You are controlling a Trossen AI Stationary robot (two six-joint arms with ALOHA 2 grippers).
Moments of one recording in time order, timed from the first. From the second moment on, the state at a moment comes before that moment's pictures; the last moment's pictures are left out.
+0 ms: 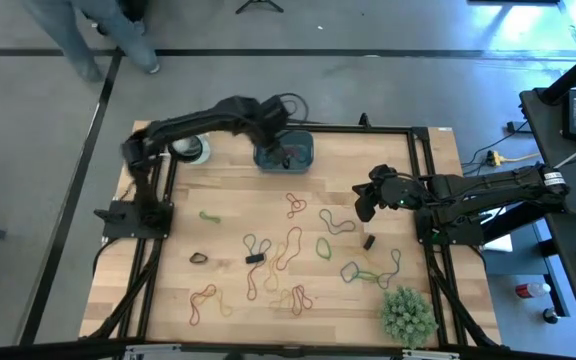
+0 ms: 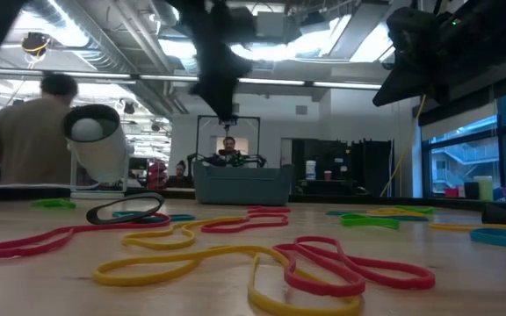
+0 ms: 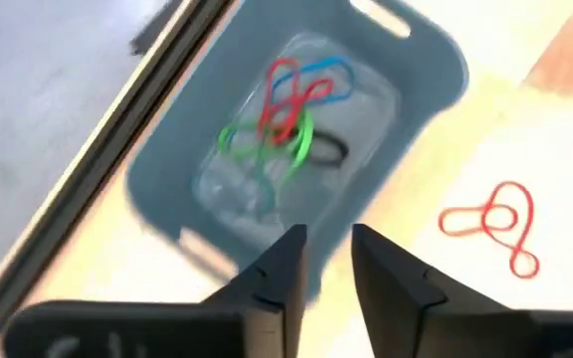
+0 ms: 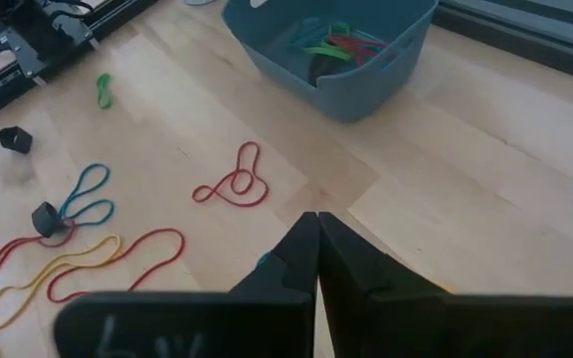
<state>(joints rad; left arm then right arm) 0.45 1.80 1.68 -1.04 -0.09 -0.19 0.07 0.91 0.63 -0.41 0.46 0.70</state>
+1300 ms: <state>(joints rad) -0.29 0.89 0.59 -0.77 -0.25 -0.77 0.44 1.88 1.54 -0.95 0.25 1.06</state>
